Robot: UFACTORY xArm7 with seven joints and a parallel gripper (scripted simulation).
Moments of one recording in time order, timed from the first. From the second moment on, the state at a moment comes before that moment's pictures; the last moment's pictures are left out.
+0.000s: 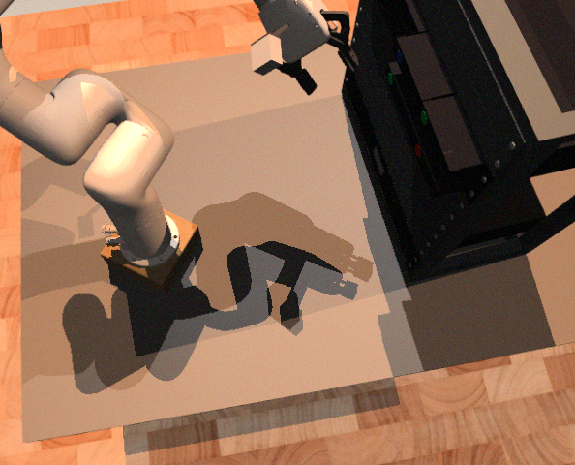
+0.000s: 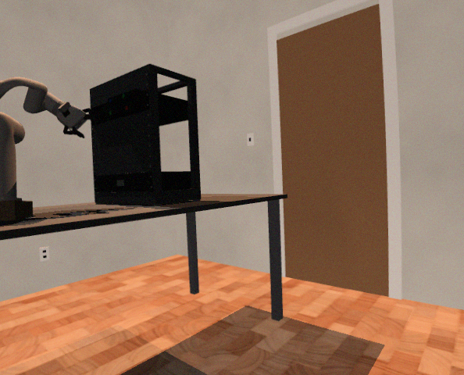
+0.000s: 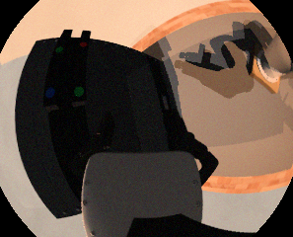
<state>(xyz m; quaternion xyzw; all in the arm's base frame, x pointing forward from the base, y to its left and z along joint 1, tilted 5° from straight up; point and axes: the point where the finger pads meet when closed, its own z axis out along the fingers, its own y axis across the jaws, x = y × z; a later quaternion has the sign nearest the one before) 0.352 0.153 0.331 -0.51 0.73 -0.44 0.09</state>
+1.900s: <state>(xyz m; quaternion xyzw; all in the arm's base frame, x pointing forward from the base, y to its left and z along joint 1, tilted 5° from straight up) 0.257 0.132 0.325 -0.51 0.73 -0.44 0.09</state>
